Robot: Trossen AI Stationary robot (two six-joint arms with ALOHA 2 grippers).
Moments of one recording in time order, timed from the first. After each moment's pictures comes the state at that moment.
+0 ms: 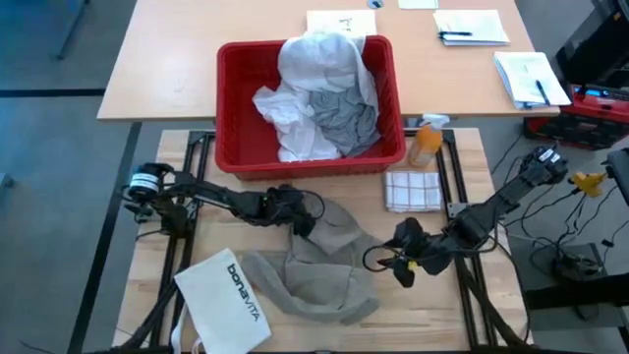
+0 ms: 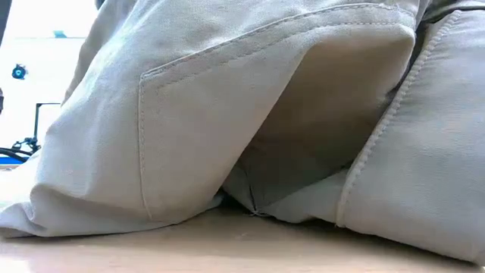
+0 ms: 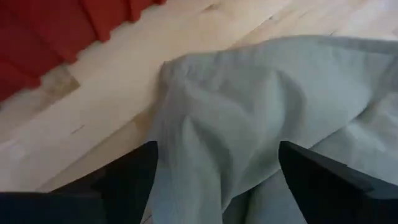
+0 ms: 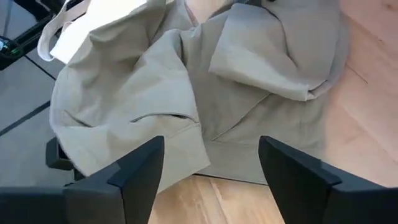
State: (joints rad) left arm -0.03 1.71 0.93 -0.23 -0.43 -0.82; right arm 0.62 1.12 0.82 -0.50 0.46 0.97
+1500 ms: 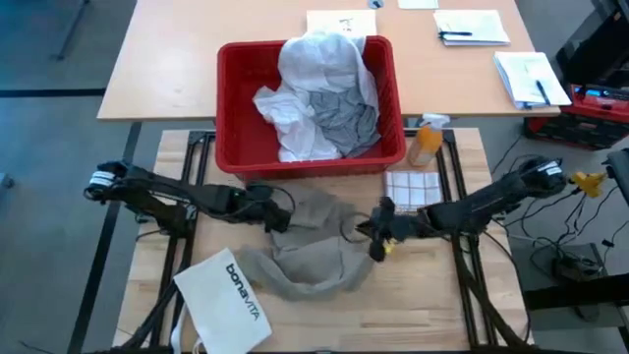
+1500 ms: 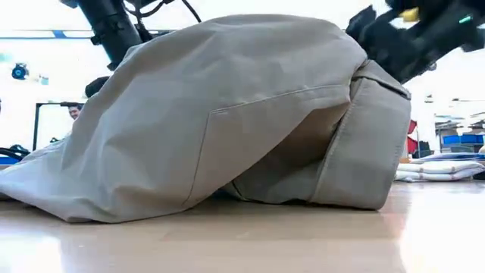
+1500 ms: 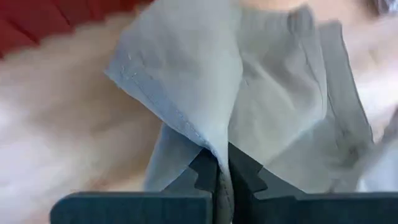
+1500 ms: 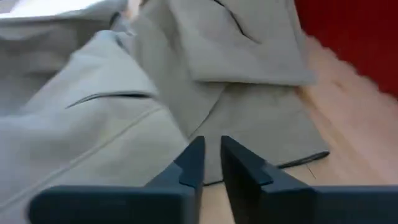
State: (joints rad) left arm -0.16 1.37 0.92 -0.66 -0.38 -1.24; right arm 0.18 1.33 0.53 0.20 0.27 0.40
